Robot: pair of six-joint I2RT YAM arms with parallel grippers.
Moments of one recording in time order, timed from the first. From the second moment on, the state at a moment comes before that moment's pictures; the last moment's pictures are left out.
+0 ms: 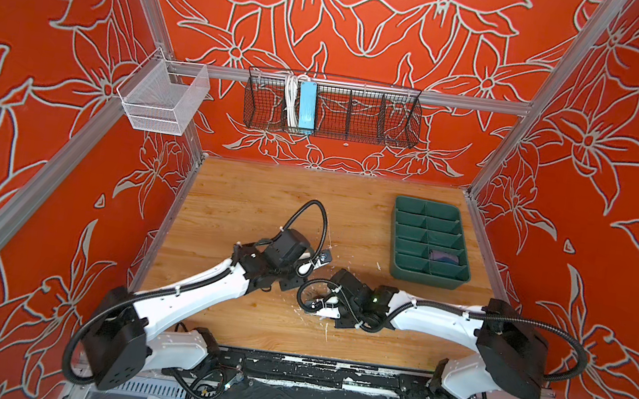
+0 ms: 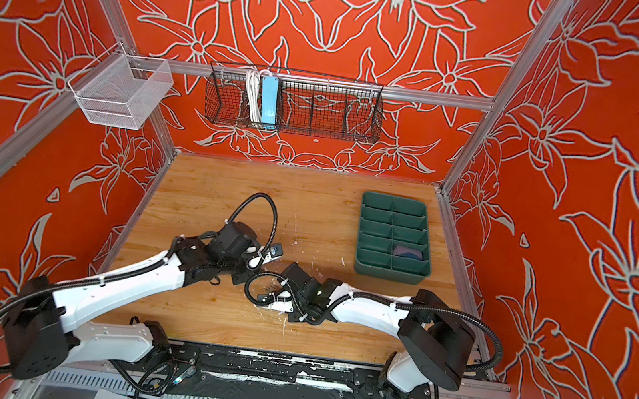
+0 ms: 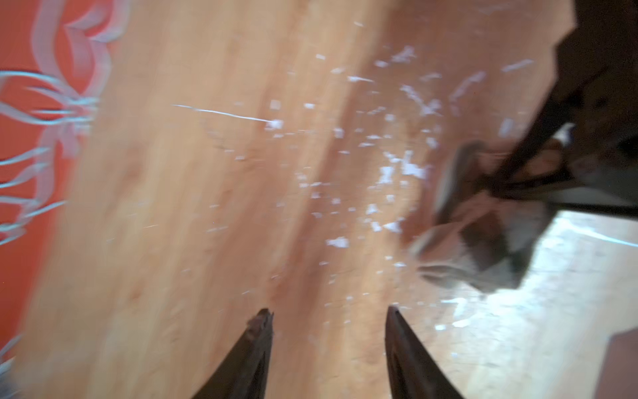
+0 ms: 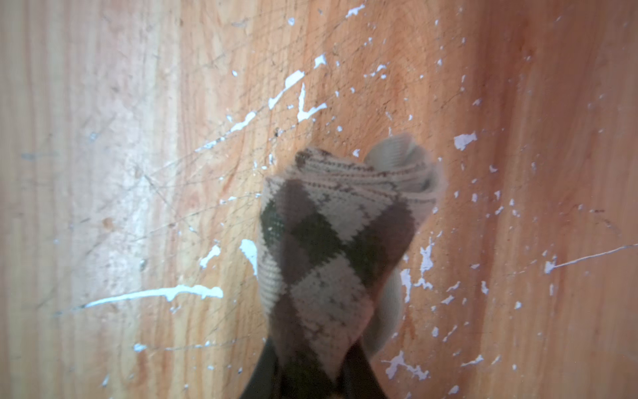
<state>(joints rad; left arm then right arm) -0.70 1.13 0.81 -0.50 -0.16 0.51 1.04 1.53 0.81 -0.37 0.02 -0.67</state>
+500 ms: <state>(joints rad) -0.70 0.45 0.75 -0.56 -0.07 0.92 0.87 1.80 1.16 -0.74 -0.40 -0.61</state>
